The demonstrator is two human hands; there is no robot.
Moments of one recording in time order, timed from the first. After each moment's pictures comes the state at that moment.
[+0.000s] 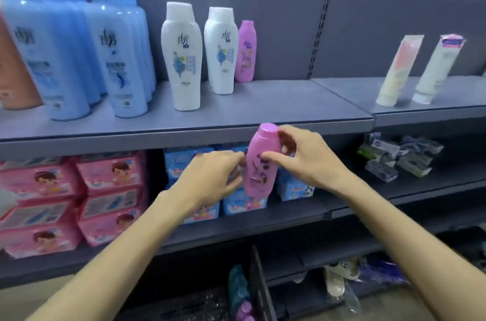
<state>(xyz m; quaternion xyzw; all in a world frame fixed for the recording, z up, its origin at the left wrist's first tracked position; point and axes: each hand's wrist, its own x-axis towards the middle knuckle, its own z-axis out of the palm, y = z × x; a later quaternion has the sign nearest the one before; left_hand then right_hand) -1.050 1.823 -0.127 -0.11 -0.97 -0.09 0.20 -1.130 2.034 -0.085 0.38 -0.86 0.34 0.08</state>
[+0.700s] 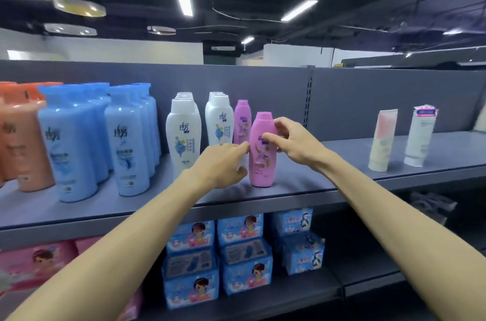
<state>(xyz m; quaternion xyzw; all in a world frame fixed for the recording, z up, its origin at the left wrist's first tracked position) -1.141 1.817 0.007 -0.07 -0.97 0.06 0.23 -1.239 2.002 0.030 0.37 -0.81 0.45 0.06</state>
